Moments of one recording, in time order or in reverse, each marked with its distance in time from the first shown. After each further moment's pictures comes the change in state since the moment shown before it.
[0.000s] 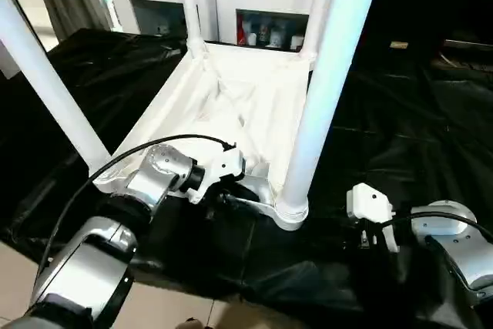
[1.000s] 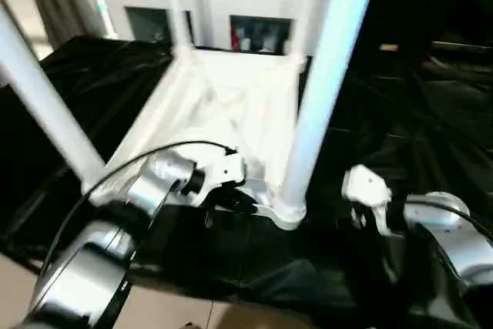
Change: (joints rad) left arm 0.126 0.022 0.050 -0.173 0.061 0.086 0.152; right arm -0.083 0.079 -0.031 0.107 -0.046 0.009 -0.194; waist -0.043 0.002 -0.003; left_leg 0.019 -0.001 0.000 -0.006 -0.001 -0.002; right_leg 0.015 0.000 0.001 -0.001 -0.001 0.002
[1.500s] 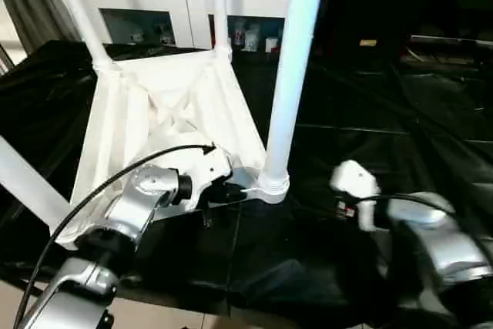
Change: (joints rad) left arm 0.133 0.026 0.071 -0.223 -0.019 0.110 0.148; right arm -0.004 0.118 0.006 0.019 0.072 -0.001 0.020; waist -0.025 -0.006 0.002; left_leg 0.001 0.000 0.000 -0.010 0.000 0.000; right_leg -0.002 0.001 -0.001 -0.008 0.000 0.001
